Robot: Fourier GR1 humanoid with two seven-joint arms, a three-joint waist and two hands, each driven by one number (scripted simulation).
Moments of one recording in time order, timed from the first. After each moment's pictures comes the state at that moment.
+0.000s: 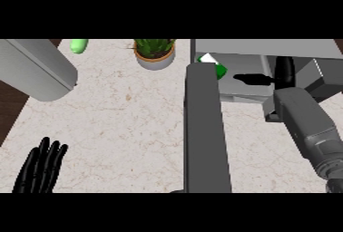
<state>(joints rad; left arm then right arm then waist) 0.50 0.06 -0.22 -2.27 -0.07 -0.02 -0.09 -0.99 -0.31 -0.31 -0.14 0.22 -0.42 -0.75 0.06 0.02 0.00</state>
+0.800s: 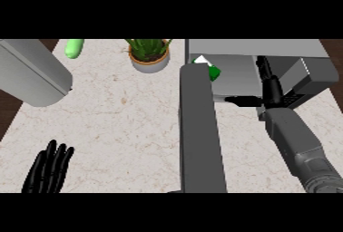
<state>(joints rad) 0.52 0.04 -0.27 -2.26 -0.10 -0.01 -0.11 -0.85 -0.23 -0.32 -0.20 0.16 -0.17 -0.82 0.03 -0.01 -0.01</state>
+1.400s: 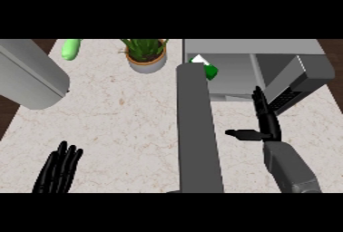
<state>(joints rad) 0.52 0.05 -0.31 -2.26 -0.11 -0.01 -0.09 -0.61 -0.17 -0.32 -0.23 0.11 -0.03 -0.91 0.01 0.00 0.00</state>
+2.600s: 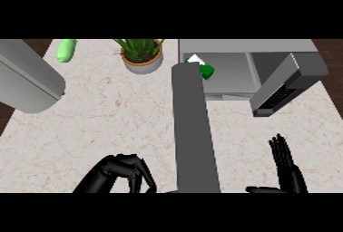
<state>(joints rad) 0.17 0.07 -0.41 -1.99 -0.11 -0.17 0.04 -0.06 -0.15 -0.21 -0.69 0.01 0.23 -0.96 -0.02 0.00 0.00</state>
